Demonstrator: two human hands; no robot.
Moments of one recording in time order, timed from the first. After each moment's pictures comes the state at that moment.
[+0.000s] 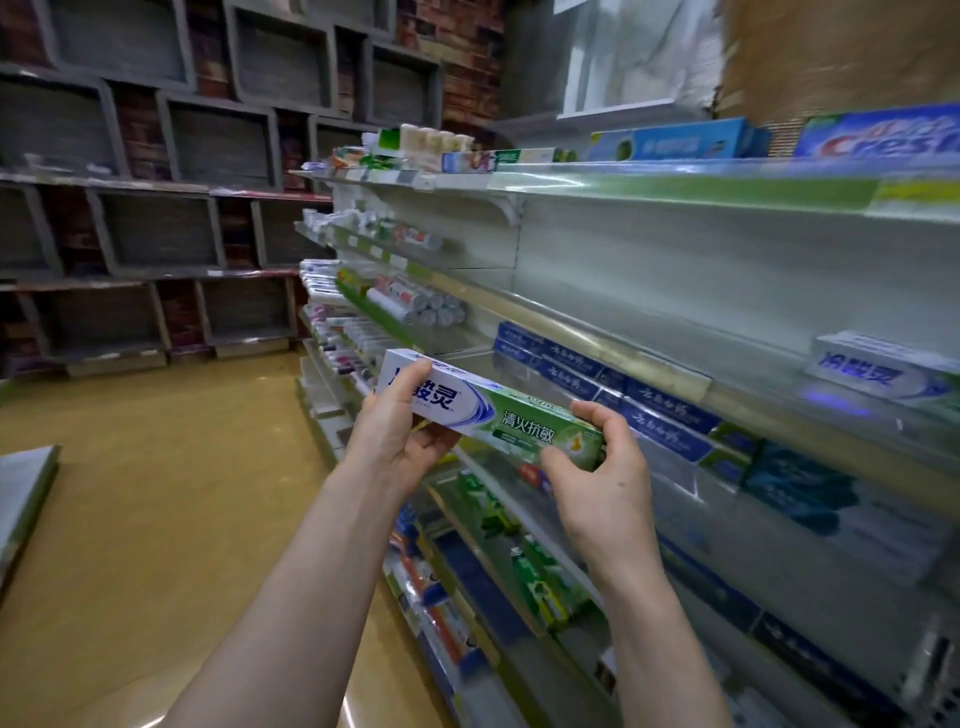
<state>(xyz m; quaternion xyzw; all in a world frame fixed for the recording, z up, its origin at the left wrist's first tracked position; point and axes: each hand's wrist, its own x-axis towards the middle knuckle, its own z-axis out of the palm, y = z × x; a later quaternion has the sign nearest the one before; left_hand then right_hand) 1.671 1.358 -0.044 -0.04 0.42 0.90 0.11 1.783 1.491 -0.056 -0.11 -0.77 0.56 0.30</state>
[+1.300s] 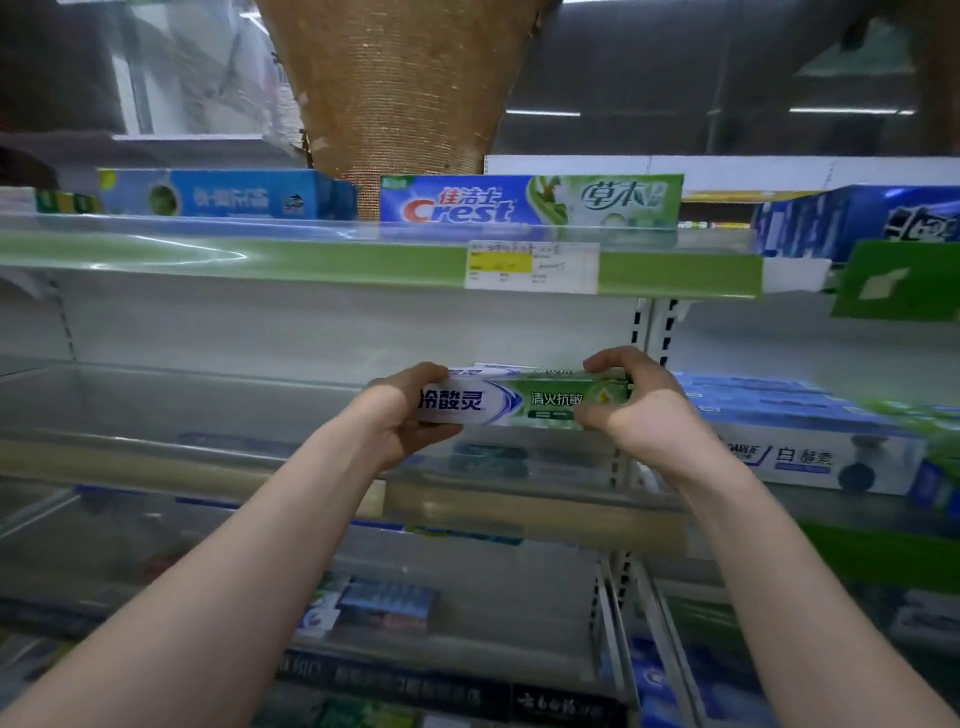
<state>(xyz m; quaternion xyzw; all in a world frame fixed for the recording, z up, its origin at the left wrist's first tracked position) 1.640 1.672 0.051 0.24 0.53 0.69 0.43 1.848 1.734 0.057 -0.40 -0.77 0.28 0.42</state>
